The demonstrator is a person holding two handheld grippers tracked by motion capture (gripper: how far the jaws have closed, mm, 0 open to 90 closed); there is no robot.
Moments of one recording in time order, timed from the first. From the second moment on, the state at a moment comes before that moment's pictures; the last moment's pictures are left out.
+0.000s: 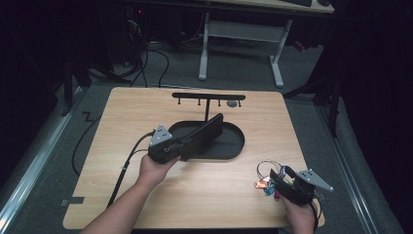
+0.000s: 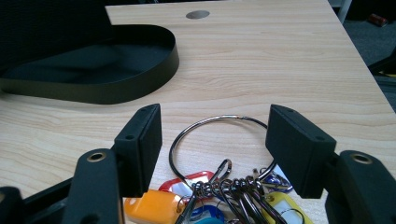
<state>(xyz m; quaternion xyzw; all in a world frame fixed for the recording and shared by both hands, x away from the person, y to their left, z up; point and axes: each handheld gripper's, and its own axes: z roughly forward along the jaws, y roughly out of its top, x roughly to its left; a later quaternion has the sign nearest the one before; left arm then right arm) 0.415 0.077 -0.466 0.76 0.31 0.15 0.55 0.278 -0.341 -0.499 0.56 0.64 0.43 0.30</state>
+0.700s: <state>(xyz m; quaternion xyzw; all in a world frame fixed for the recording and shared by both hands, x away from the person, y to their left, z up) 0.438 0.048 -0.477 0.76 0.33 0.15 0.54 0.278 -0.340 -0.500 0.56 0.64 0.43 0.29</state>
